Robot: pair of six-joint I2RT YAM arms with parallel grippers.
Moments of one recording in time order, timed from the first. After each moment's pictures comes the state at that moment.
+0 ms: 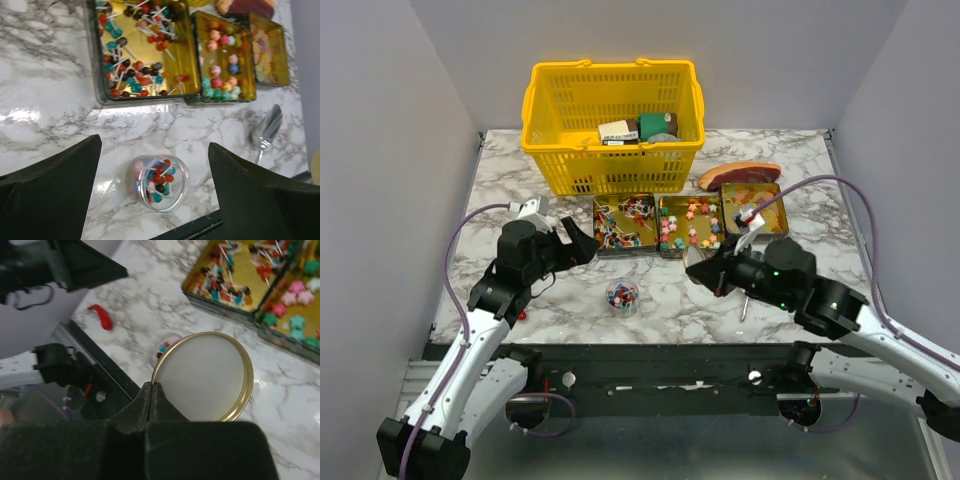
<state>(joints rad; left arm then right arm) -0.30 0.75 0.65 -0.37 0.16 -0.60 0.98 0.79 0.79 -0.34 0.09 0.53</state>
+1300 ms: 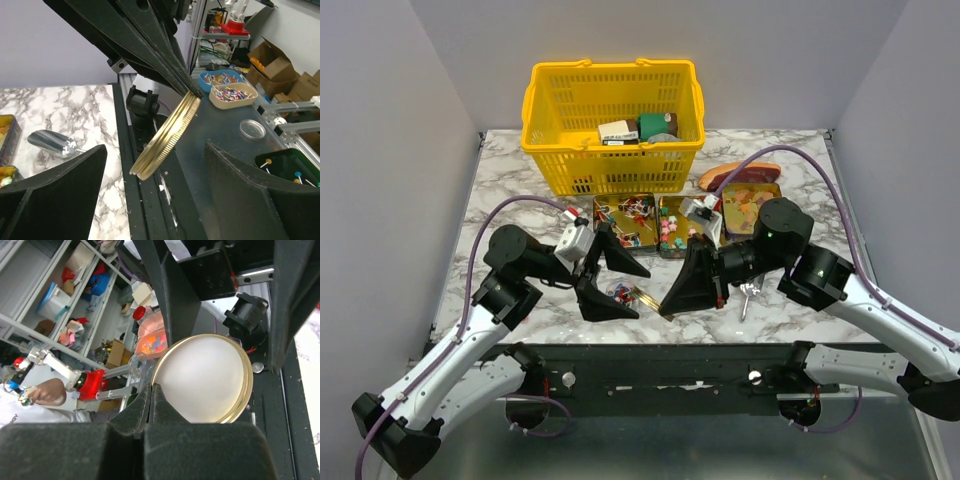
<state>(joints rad) -0.62 0.76 0.78 0.28 1.19 -0.39 0.96 1.00 1.13 -0.21 -0.87 0.62</state>
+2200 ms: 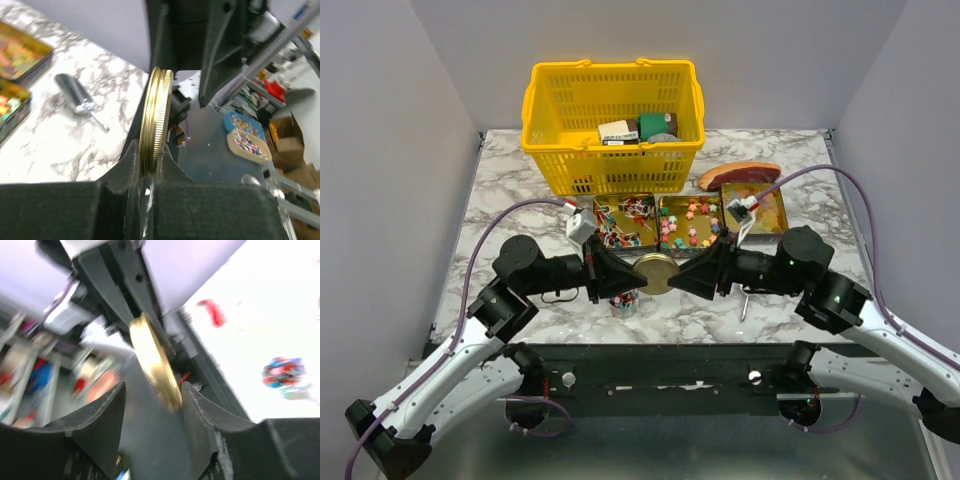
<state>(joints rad) -0.69 0.68 0.71 0.06 0.75 -0.53 0.93 0.82 0.91 -0.15 -0.40 0.70</state>
